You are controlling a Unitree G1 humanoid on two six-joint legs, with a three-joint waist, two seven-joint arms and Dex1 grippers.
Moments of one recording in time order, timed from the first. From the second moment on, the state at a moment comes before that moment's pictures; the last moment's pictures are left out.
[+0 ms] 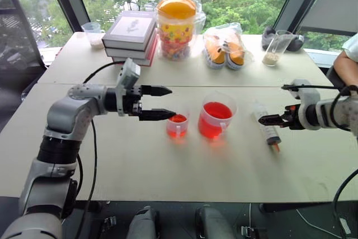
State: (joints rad) left arm -0.72 0.62 -0.03 -0.01 -0.60 0.66 -1.24; right arm -0.74 -1.03 0.11 0.16 0.70 1.37 0.46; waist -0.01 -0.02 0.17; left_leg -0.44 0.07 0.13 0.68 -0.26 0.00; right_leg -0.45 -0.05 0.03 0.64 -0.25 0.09
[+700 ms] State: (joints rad) left arm -0.64 0.63 0.01 -0.12 -0.64 0.69 -1.15; right arm -1.02 -0.78 0.34 0.71 0.22 1.08 0.78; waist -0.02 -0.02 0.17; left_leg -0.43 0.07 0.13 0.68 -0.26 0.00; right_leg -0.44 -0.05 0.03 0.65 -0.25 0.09
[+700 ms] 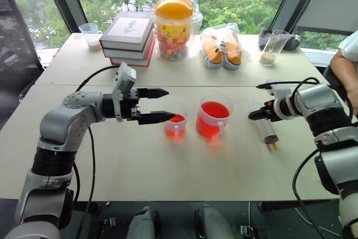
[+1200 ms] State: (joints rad) left arm -0.73 0.63 -0.02 -0.04 -0.63 0.68 -1.19; right arm -0.94 -0.73 -0.16 0.12 0.37 1.21 0.71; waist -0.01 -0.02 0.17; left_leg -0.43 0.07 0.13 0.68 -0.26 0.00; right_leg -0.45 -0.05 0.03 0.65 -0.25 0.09
